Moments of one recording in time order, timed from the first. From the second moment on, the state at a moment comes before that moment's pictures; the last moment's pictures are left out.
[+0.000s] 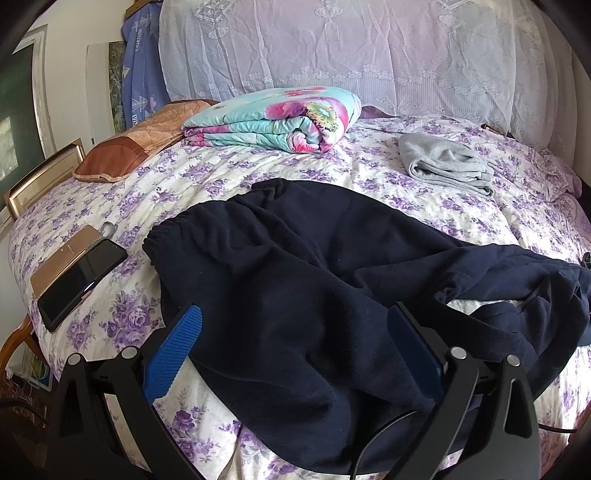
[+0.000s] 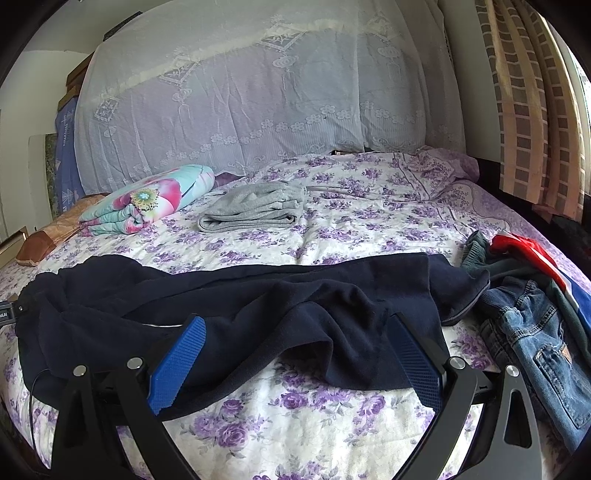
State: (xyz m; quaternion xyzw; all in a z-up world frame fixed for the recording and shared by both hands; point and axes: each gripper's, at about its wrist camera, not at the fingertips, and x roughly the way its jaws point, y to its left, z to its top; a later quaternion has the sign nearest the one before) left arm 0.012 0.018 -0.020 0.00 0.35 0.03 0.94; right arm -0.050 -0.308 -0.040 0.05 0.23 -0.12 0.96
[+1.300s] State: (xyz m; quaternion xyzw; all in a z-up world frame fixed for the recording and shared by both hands) left arm 0.017 0.033 -0.028 -0.01 0.37 0.02 0.93; right arm -0.058 -0.319 -0.049 0.05 0.26 -0.12 0.96
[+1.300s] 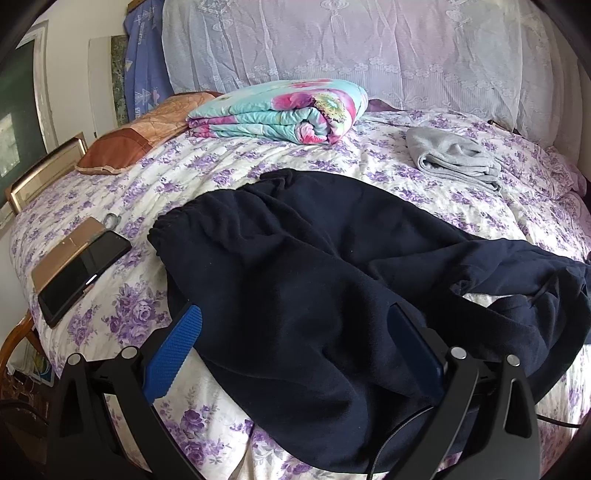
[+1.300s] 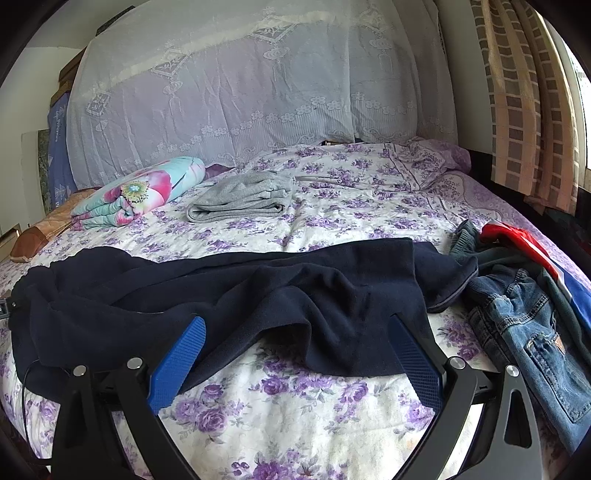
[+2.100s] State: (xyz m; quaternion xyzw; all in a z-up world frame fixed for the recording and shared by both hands) left arm 0.015 0.209 -0.069 -0.34 0.44 -0.04 0.83; right arm -0.007 -0.399 -0.092 0.31 0.34 -0.04 0.89
